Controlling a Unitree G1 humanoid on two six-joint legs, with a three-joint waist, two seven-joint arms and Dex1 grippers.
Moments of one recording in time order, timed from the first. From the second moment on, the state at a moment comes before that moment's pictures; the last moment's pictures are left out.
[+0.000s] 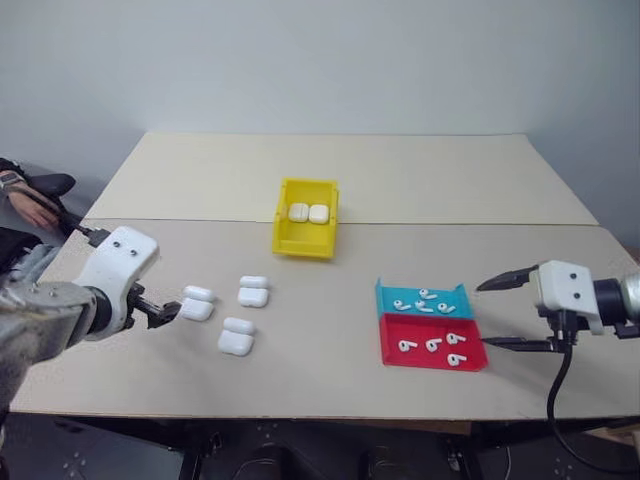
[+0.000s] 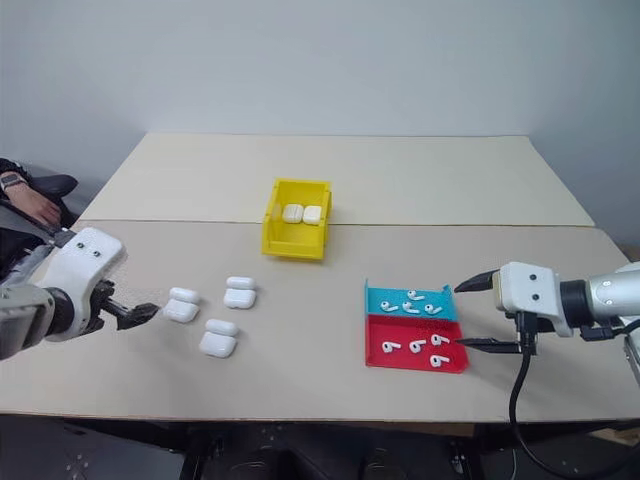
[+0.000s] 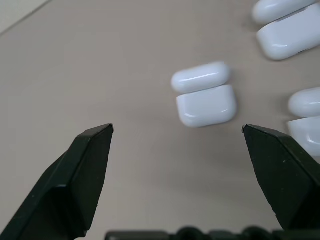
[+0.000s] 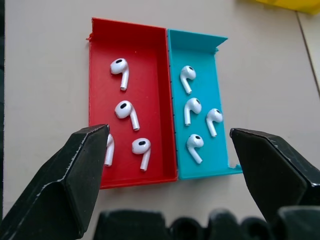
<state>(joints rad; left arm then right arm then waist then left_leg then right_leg) -0.37 1.11 0.28 -0.57 -0.84 1.61 -0.19 -0.18 -1.14 -0.18 -0.08 0.32 0.03 1.38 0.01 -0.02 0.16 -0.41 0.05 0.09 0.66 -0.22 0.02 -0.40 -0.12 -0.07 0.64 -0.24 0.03</state>
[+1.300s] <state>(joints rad) -0.66 0.84 -0.07 -0.13 -0.76 1.61 -0.03 -0.06 -1.15 -0.29 -0.17 0.34 0.12 1.34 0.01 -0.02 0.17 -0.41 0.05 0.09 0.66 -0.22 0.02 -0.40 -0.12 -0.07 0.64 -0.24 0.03</state>
